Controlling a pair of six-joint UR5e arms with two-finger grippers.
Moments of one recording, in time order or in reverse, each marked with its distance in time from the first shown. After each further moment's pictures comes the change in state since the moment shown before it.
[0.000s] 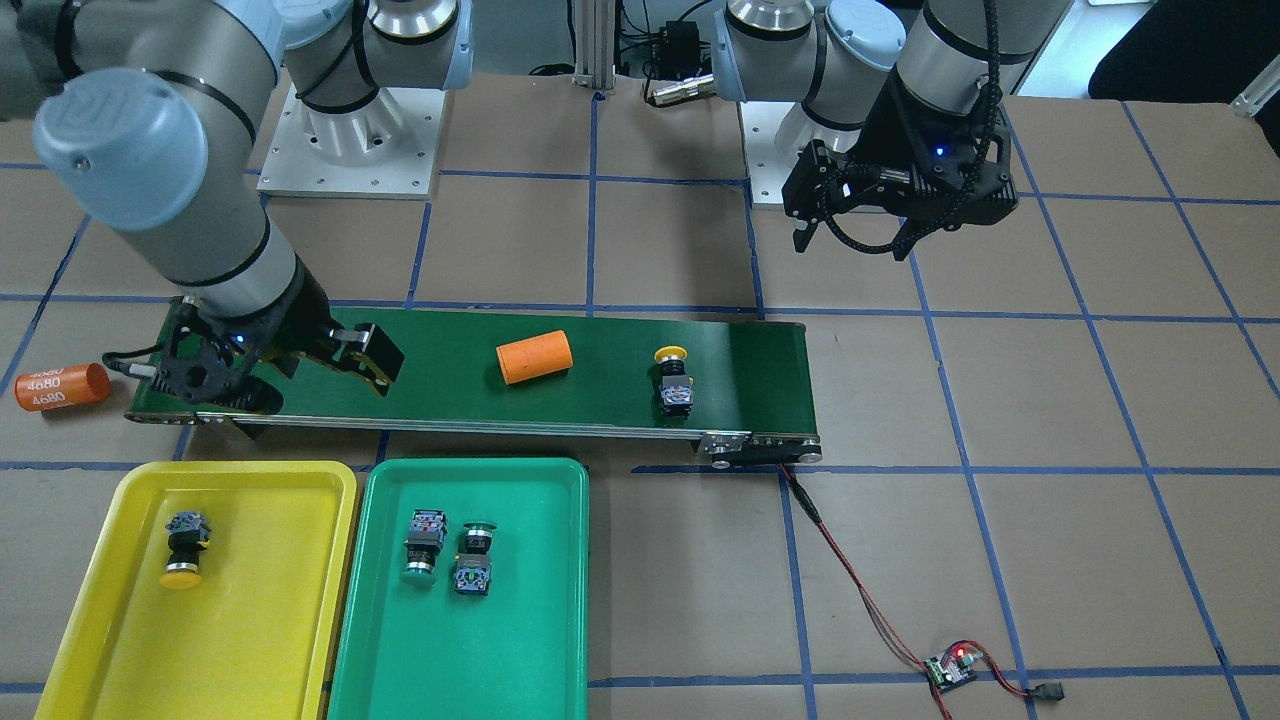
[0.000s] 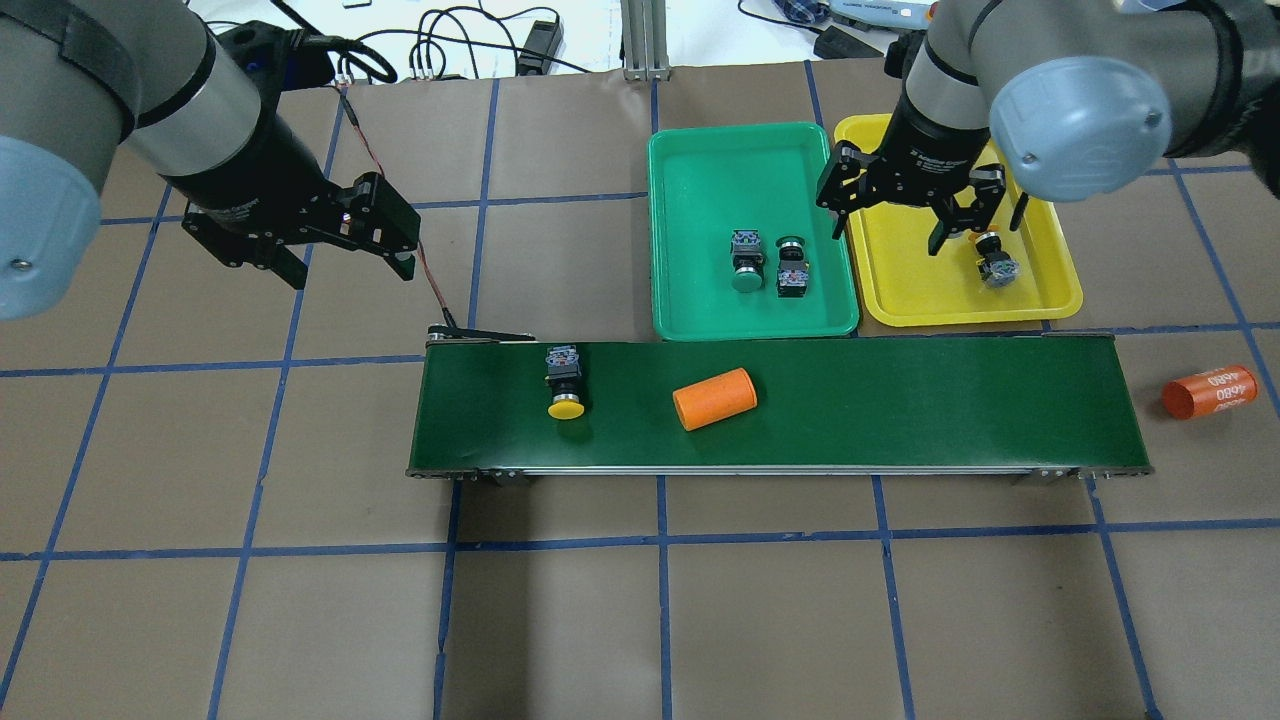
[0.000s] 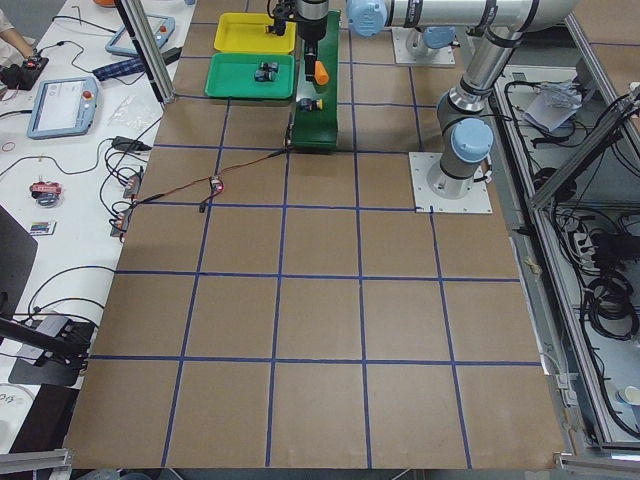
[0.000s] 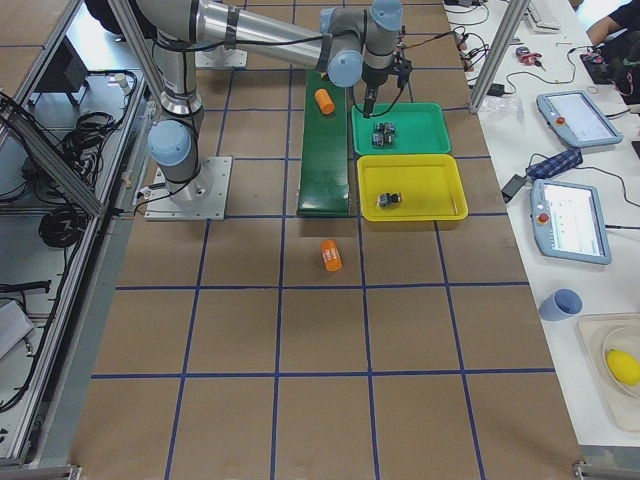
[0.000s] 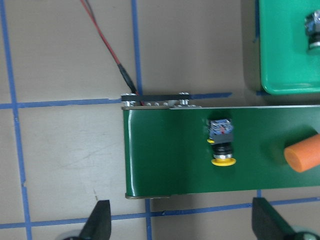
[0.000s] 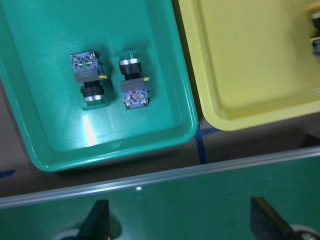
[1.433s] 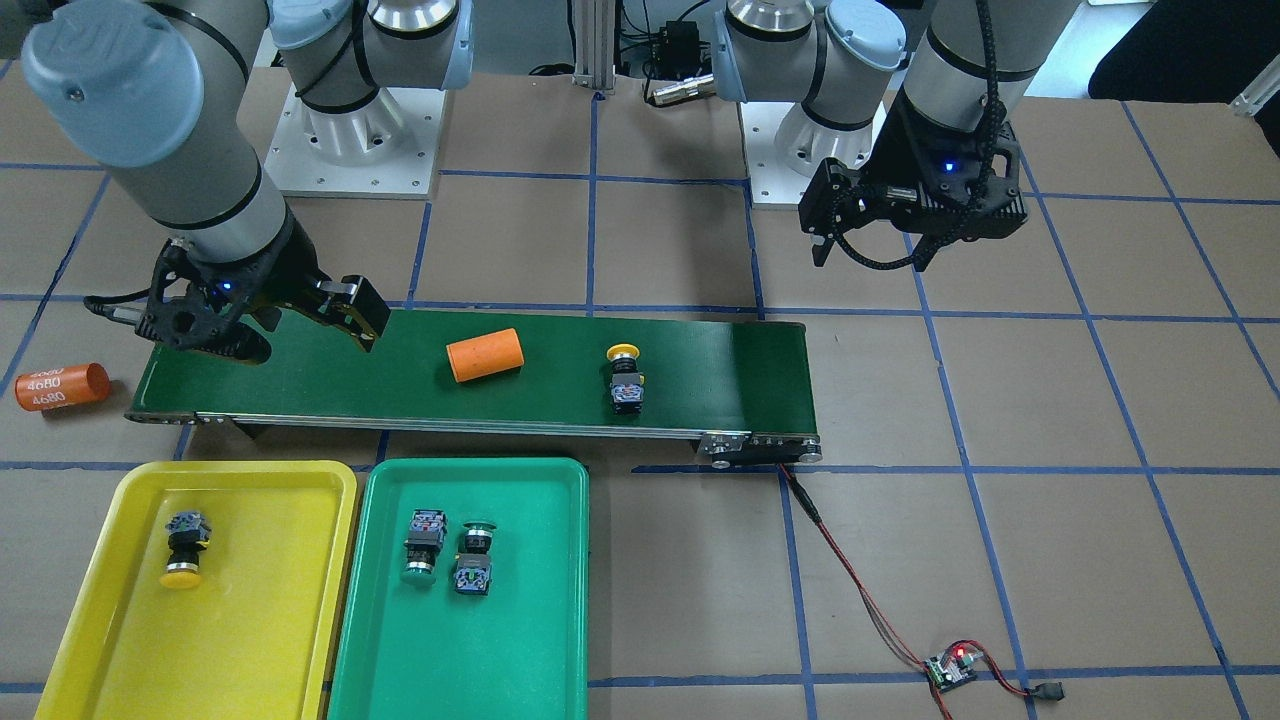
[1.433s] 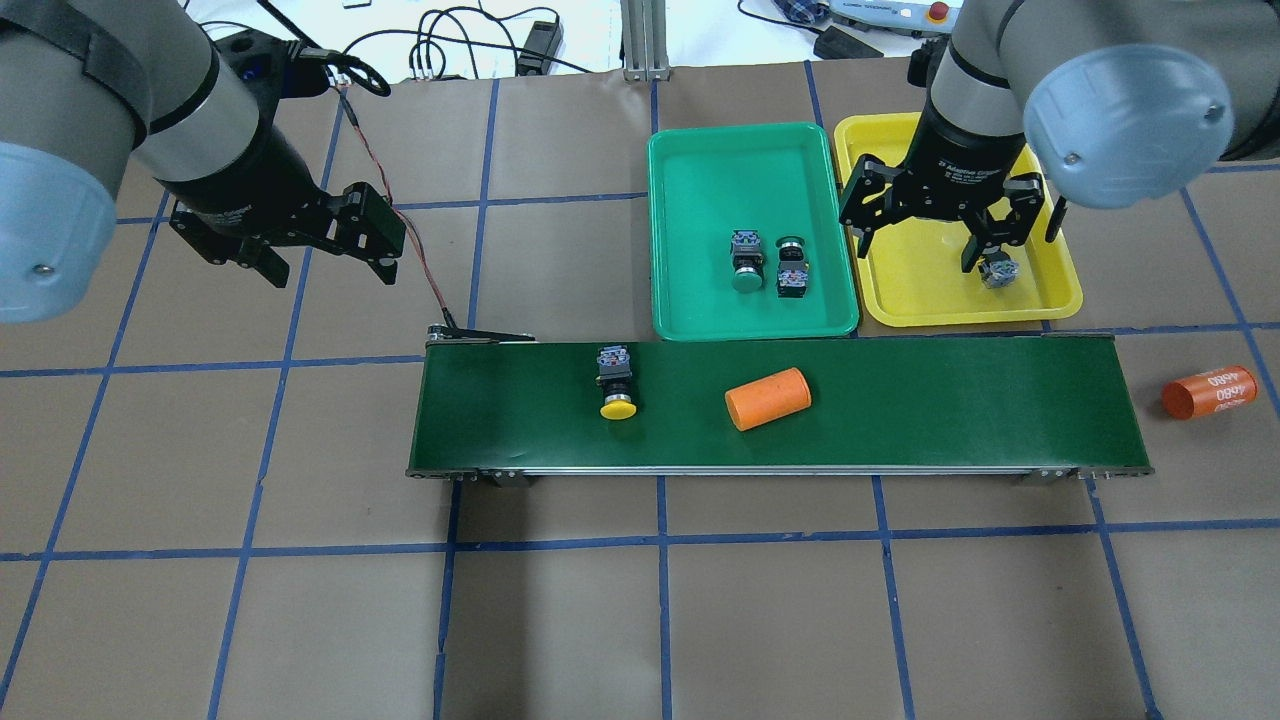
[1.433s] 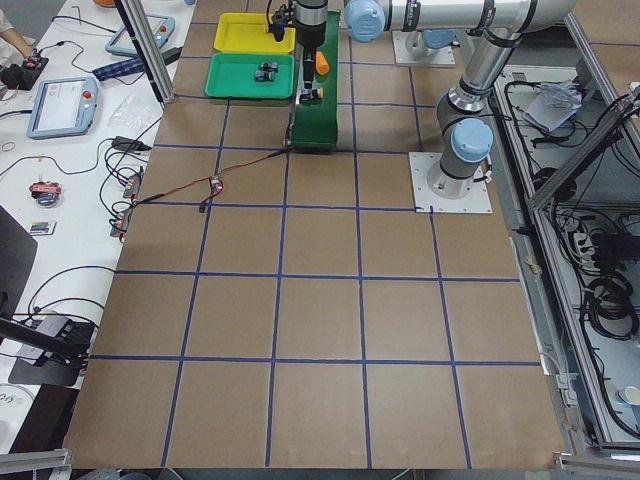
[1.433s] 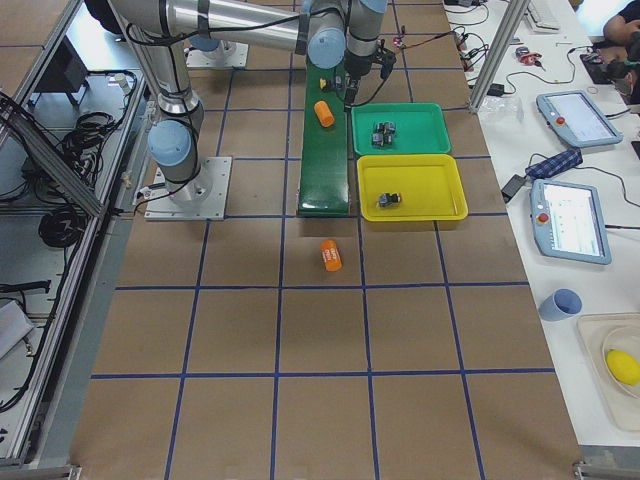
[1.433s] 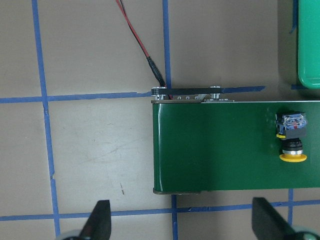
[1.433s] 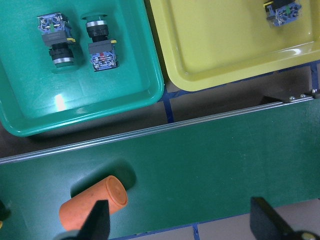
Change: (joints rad) left arm 0.005 -0.019 -0.008 0.055 0.058 0.022; right arm -0.001 -0.057 0.013 0.052 -0.035 0.000
